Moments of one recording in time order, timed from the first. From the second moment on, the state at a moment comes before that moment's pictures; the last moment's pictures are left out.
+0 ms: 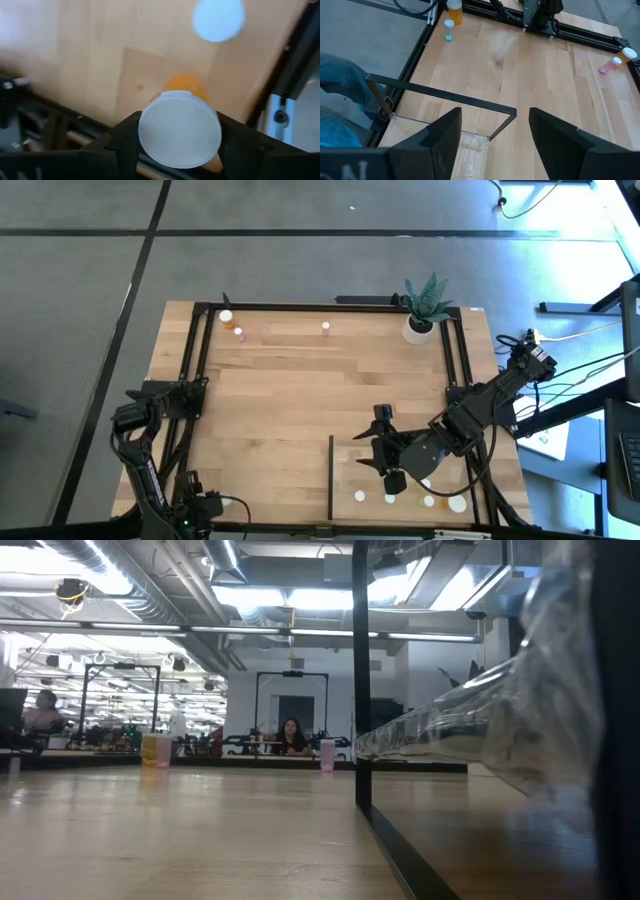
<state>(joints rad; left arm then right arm) -1.21 2.04 1.61 -1.42 -0.10 -1.51 0.66 1.52 1.46 -0.67 0.49 0.20</state>
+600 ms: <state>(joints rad) -1.06 1.82 1.61 -1.57 -0.20 -1.48 0.66 1.52 1.46 -0.67 0.49 0.20</state>
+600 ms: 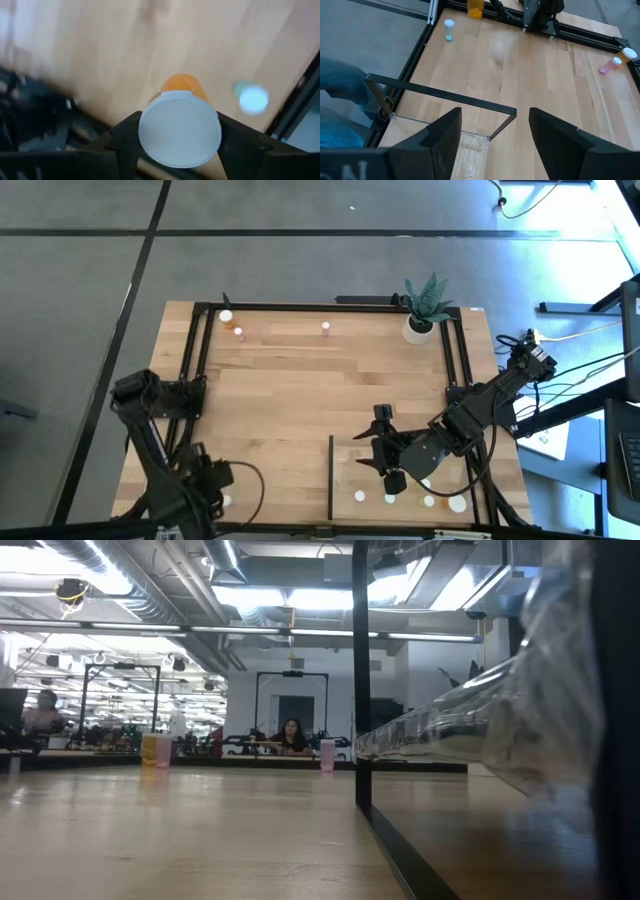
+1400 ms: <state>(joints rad) -0.43 1.70 1.61 -1.50 -0.36 -0.61 0.66 1.52 1.46 -0.67 0.49 0.20</state>
